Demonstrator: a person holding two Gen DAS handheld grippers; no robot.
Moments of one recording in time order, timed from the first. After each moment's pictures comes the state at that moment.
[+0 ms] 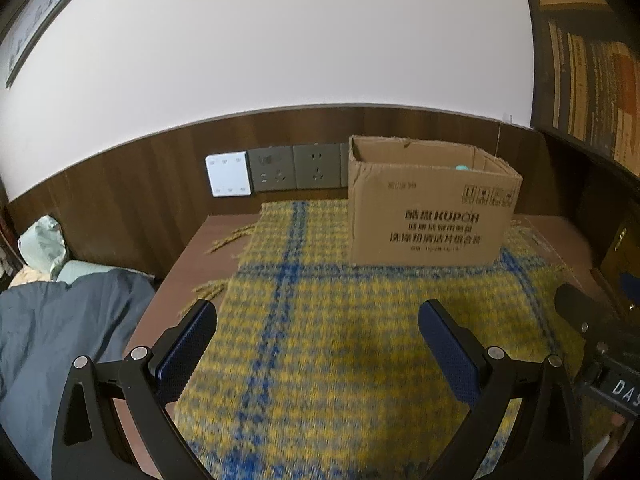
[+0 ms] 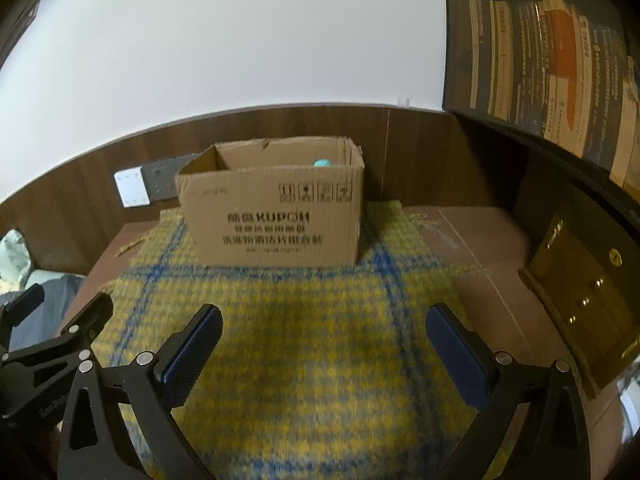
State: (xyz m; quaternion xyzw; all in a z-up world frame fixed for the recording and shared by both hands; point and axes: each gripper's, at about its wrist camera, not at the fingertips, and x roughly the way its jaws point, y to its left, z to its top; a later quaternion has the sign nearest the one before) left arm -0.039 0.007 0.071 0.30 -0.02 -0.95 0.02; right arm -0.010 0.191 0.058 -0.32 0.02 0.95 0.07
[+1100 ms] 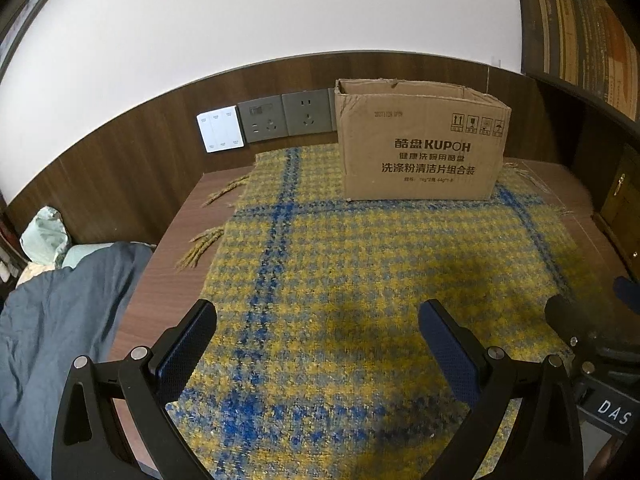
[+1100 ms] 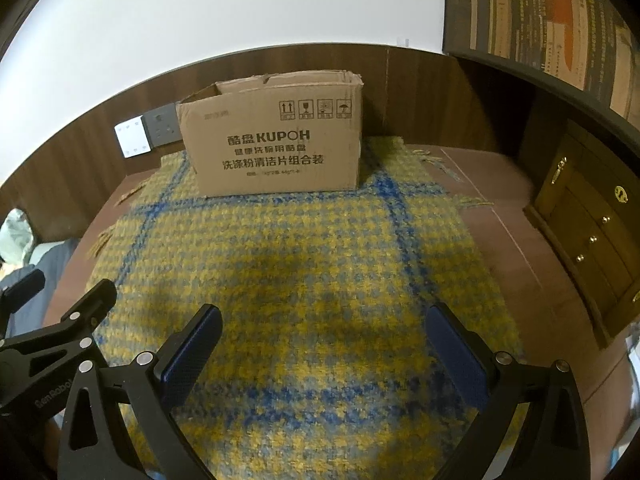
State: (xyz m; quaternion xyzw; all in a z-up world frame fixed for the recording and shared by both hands) left arm -0.019 0.013 0.044 0.37 -0.05 -0.93 0.01; right arm 0.015 0.192 0.019 -0.38 0.04 0.92 0.07
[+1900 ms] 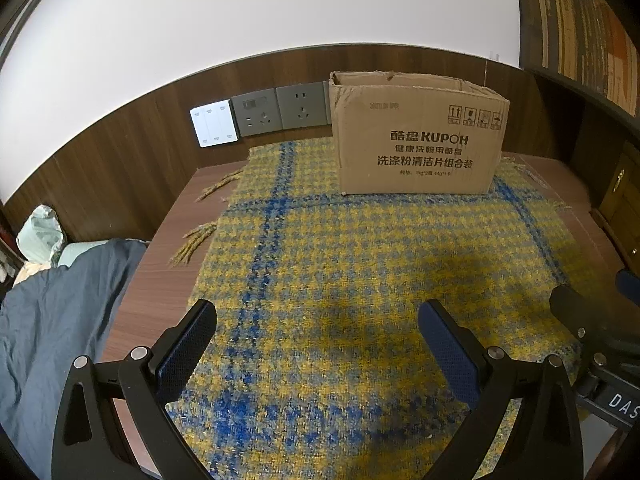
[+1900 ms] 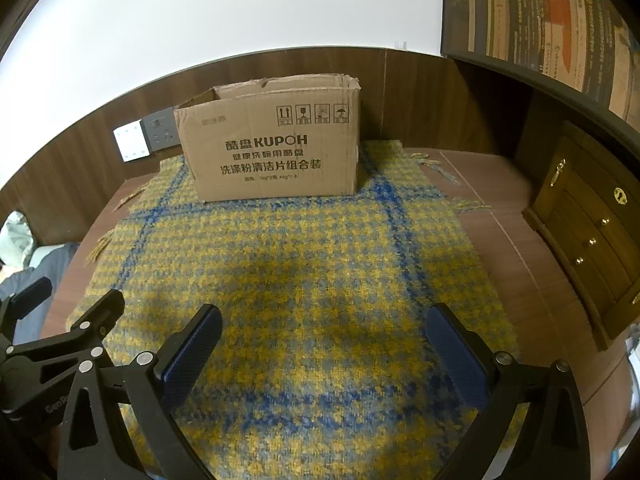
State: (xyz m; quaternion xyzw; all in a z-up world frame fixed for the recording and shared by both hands) left arm -0.022 0.013 0.038 0.38 -0.05 -0.93 0.01; right arm 0.014 0.195 0.022 -0.38 0.04 0.92 0.06
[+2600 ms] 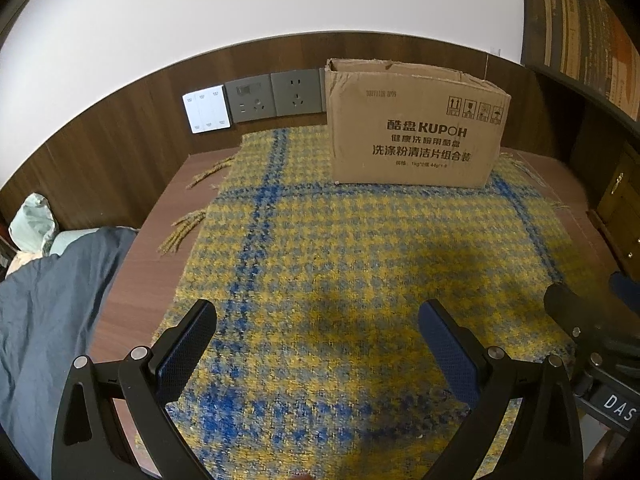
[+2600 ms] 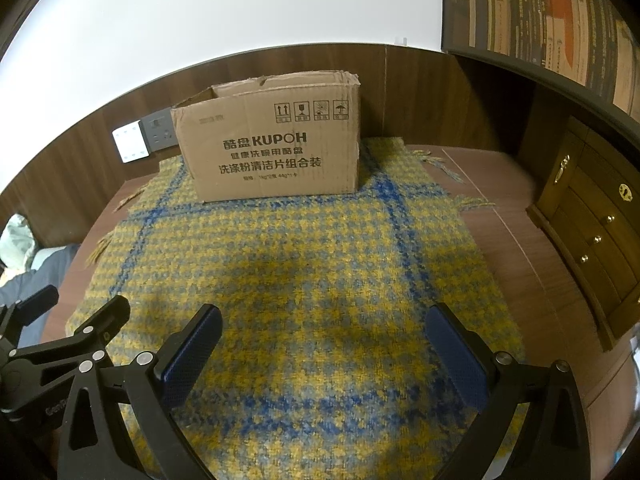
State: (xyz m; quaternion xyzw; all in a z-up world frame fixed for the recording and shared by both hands) left arm -0.029 0.013 0.031 0.40 -0.04 -0.92 0.00; right arm 0.010 0.197 0.018 -0.38 0.04 0.92 0.06
